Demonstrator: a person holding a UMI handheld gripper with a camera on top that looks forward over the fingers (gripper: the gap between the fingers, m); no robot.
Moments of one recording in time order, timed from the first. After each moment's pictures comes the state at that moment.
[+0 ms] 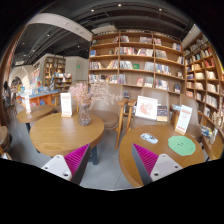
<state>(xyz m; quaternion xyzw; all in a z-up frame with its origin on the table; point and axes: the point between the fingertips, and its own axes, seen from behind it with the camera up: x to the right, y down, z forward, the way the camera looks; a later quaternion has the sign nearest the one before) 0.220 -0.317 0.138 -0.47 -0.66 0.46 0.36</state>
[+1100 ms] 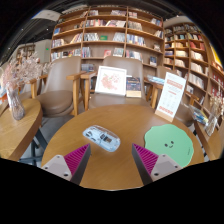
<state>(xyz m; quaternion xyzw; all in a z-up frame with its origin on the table) -0.042 -0.124 0.008 -0.60 -0.63 0.31 0.37</state>
